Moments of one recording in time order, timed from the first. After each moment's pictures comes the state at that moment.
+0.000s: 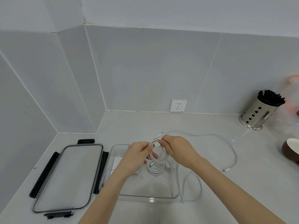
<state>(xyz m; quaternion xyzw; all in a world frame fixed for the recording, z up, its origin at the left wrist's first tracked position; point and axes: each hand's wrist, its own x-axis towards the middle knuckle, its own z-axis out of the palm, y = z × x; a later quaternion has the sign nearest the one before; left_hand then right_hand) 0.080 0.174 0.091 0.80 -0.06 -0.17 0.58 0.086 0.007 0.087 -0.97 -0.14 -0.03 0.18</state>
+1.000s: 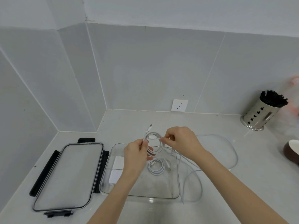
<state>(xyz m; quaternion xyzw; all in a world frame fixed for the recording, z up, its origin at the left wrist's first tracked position) 0.082 0.161 0.070 0.78 0.06 0.00 0.62 0.097 0.005 0.113 -0.97 -0.10 -0.04 0.21</state>
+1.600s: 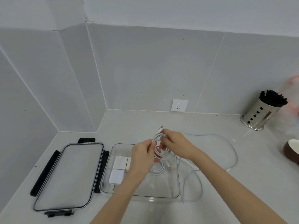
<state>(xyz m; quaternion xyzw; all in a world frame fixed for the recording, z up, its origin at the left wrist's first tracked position) 0.077 0.150 0.069 0.80 0.00 -0.01 0.60 0.104 0.007 0.092 -0.92 -0.11 0.09 0.37</state>
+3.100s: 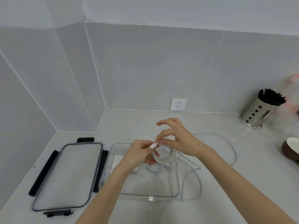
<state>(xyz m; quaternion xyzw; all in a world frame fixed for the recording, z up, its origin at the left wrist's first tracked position) 0.088 0.169 0.084 0.72 -0.03 -0.23 0.65 0.100 -0.004 0.114 -0.92 -0.24 0.00 0.30</state>
